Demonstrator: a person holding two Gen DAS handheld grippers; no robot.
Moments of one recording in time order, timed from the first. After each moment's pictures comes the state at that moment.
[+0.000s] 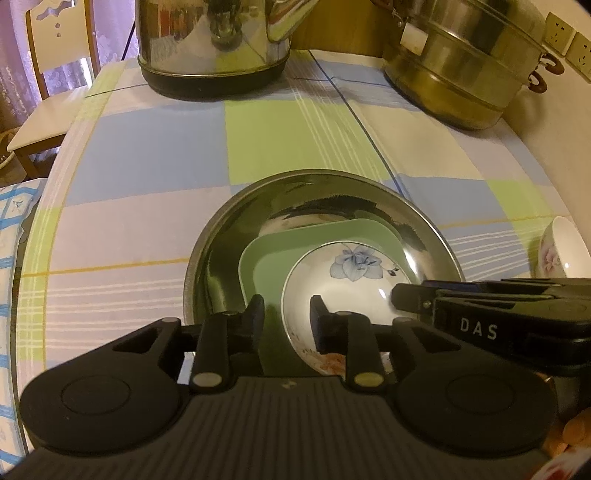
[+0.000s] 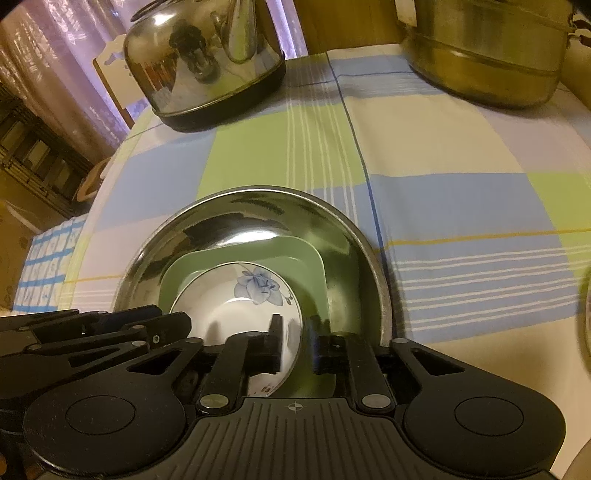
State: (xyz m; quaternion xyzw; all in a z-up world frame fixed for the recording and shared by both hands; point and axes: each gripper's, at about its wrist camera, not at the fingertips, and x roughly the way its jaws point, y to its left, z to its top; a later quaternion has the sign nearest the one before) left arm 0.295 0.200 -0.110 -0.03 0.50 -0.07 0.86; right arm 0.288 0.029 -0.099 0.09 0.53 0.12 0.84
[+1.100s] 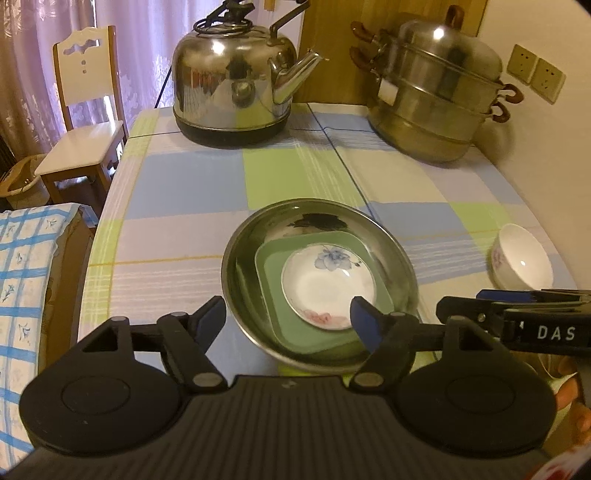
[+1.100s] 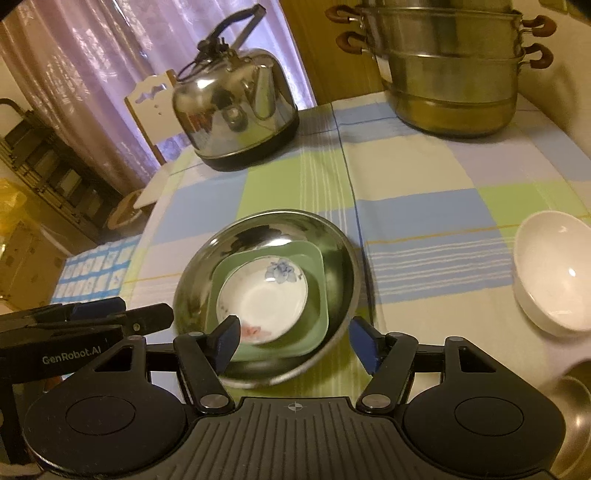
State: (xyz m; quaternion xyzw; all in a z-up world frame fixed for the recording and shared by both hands) left arm 0.201 0.205 -0.033 -0.03 0.44 -0.06 0.90; right arm 0.202 -0.014 -0.024 0.12 0.47 0.15 0.86
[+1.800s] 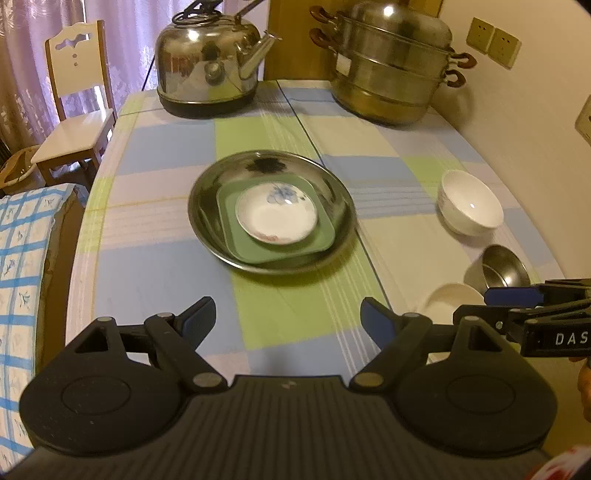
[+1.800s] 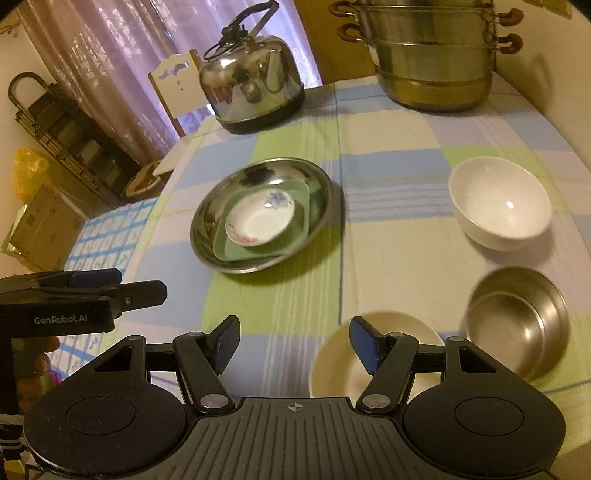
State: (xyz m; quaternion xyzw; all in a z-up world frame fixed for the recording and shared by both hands) left arm 0.110 0.162 -0.018 -0.02 0.46 -0.08 0.89; right arm 0.101 -0.069 -0.004 0.10 0.49 0.18 0.84
